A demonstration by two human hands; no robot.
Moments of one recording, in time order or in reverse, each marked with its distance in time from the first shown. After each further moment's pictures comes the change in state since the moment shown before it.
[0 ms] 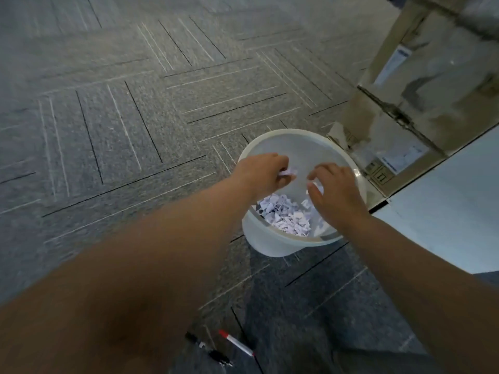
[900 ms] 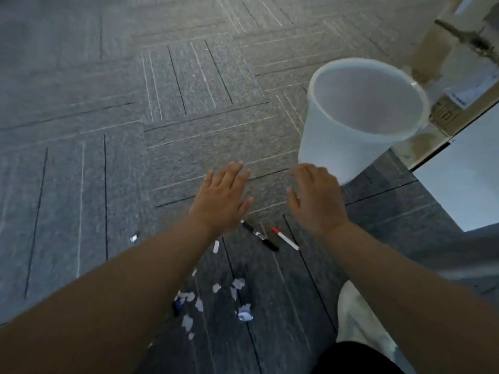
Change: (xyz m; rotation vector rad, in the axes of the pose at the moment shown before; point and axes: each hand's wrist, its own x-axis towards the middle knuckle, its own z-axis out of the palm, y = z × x) left_hand -0.343 0.006 0.055 0.125 -0.027 -0.358; right_hand -0.206 -0.165 0.027 0.126 0.038 -0.314
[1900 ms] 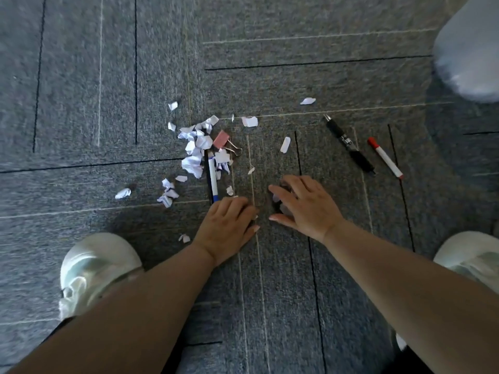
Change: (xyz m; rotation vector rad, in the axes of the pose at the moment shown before) left_hand -0.199 -0.074 0.271 -0.008 0.227 -0.011; right_hand -0.160 -0.075 0.222 -0.056 -0.584 -0.501
